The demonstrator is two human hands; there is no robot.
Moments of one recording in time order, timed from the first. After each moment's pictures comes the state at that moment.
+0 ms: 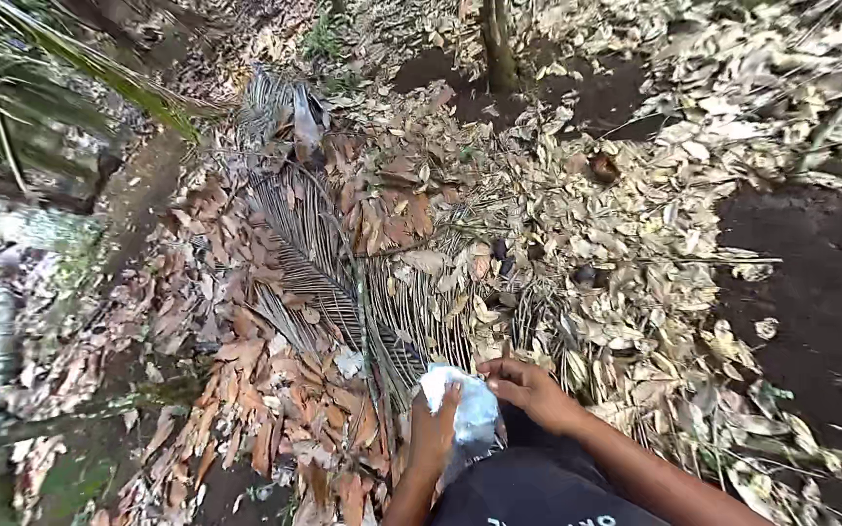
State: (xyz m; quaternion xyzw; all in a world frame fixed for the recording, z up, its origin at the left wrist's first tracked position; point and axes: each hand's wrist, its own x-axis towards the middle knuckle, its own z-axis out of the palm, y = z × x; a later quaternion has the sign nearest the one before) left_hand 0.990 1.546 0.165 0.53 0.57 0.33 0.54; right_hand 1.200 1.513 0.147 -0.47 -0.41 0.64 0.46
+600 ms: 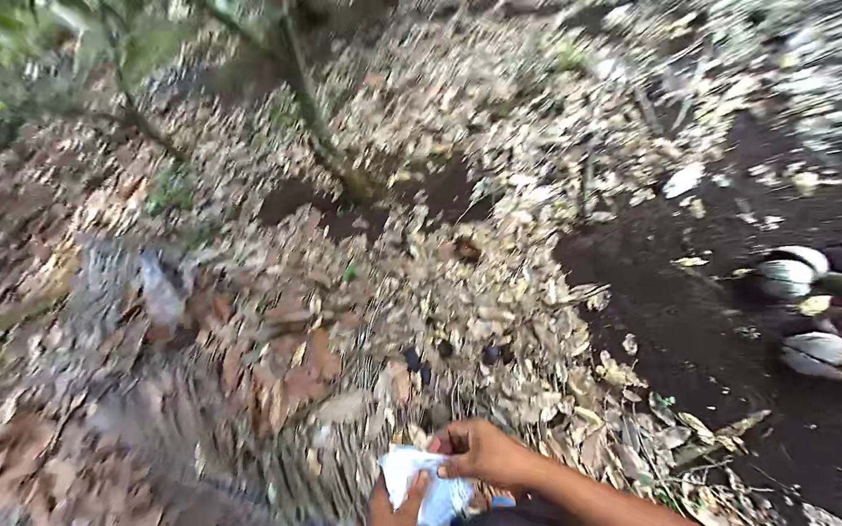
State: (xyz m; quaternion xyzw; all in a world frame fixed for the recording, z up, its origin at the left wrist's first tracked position) left_hand 1.292 1.689 0.246 0.69 0.47 0.17 0.52; right_hand 1.495 1.605 0.212 -0.49 -0.35 0.60 0.53
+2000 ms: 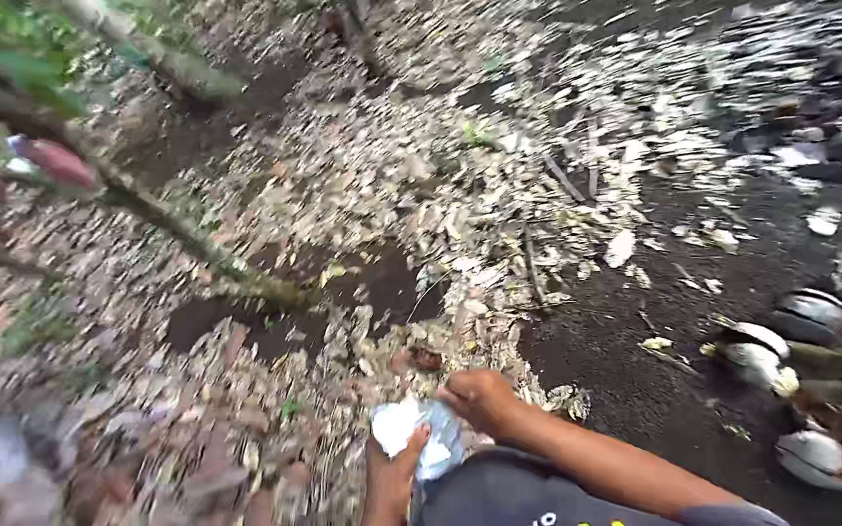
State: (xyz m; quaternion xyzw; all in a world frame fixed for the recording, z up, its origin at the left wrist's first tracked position) left_hand 1.950 1.972 0.275 0.61 0.36 0.24 0.66; right_hand 2.122 1.852 0.252 -0.74 -0.47 0.08 0.48
